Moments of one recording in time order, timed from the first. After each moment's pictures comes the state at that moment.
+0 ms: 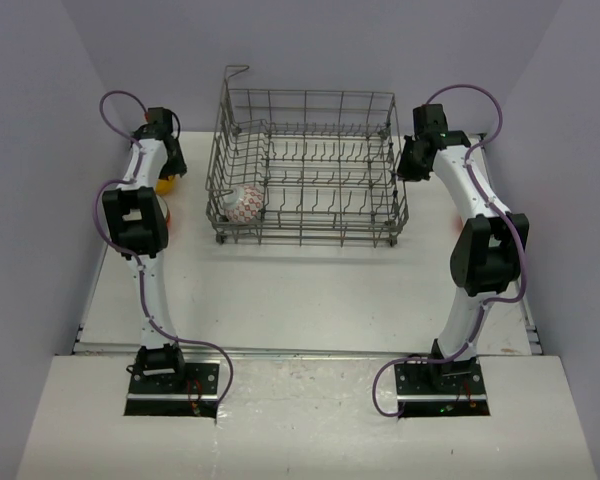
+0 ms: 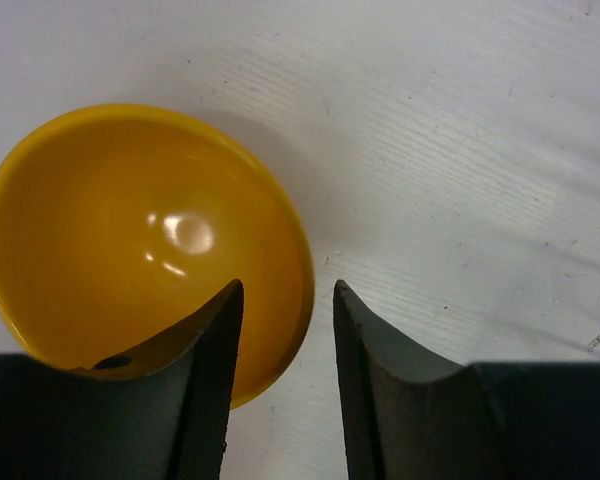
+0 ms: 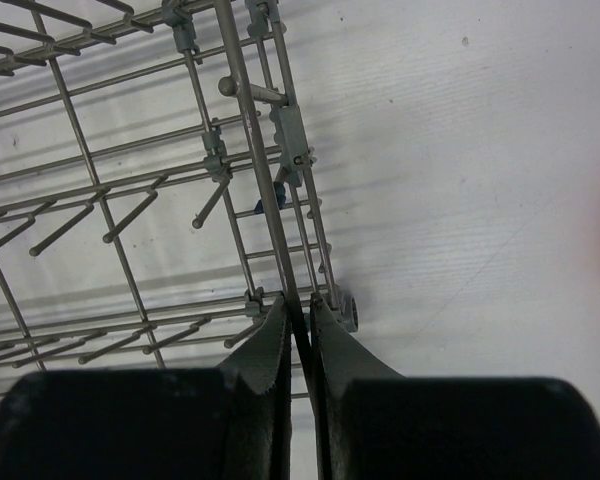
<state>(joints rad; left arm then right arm) 0.11 2.42 2.19 -0.78 -0.18 -0.21 0.11 1.94 1.79 -0.82 0.08 0.39</state>
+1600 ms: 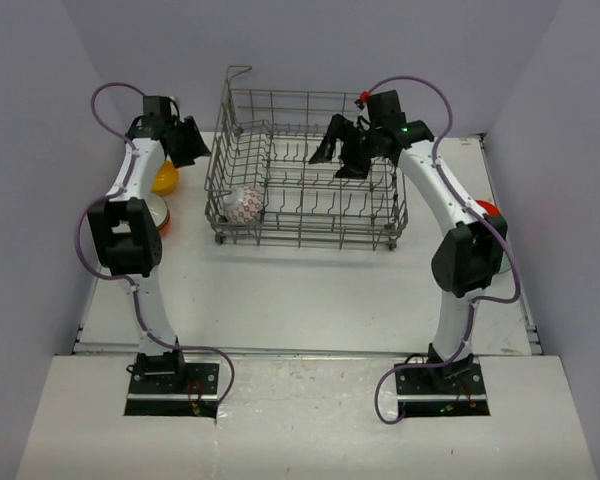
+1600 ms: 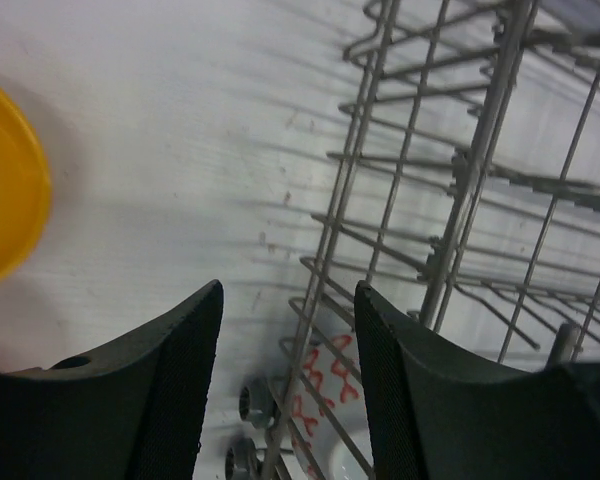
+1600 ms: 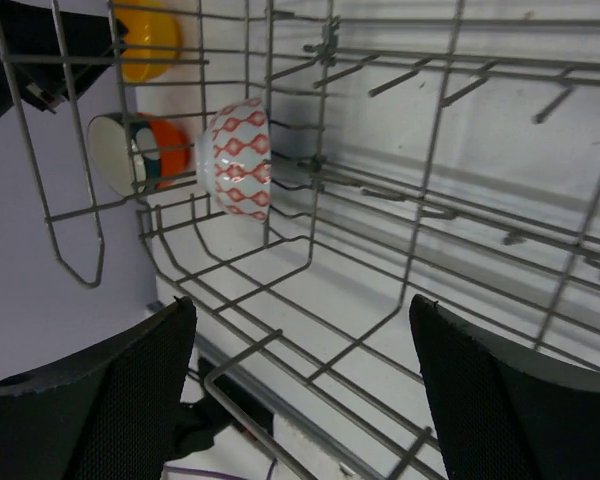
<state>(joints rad) 0.07 2.14 1.99 -0.66 0.21 -0.39 0.33 1.96 2.01 -0.83 -0.41 0.63</state>
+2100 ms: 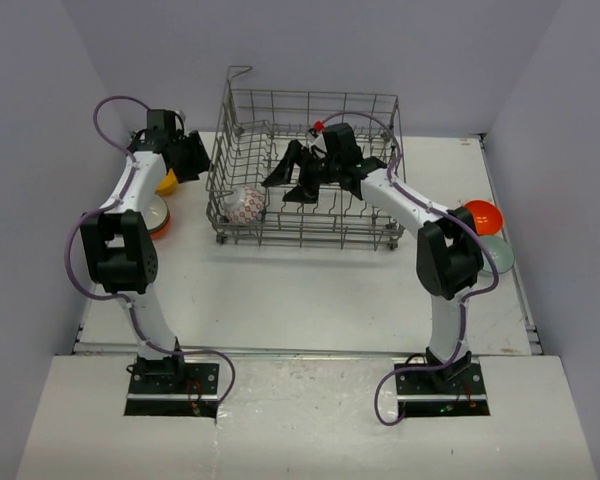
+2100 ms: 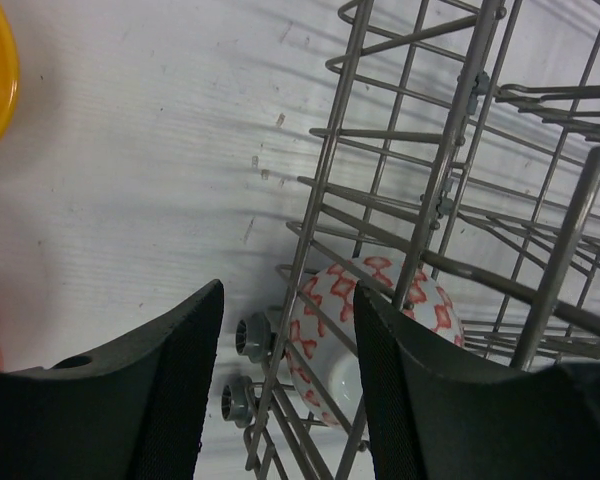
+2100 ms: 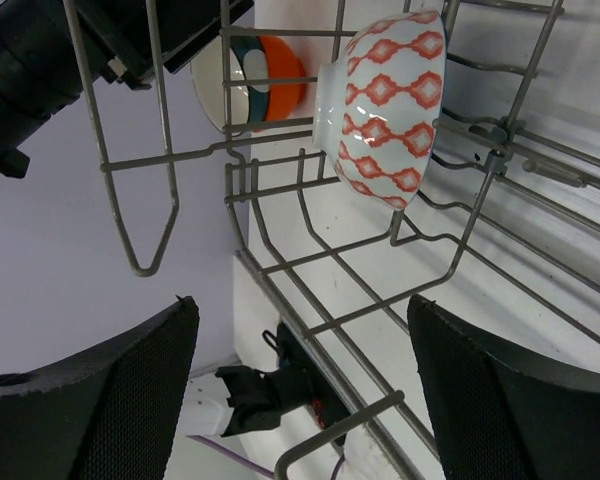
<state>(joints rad) 0.02 1.95 1.70 -0.62 0.21 -0.40 0.51 2.01 1.71 -0.29 -0.63 0.93</state>
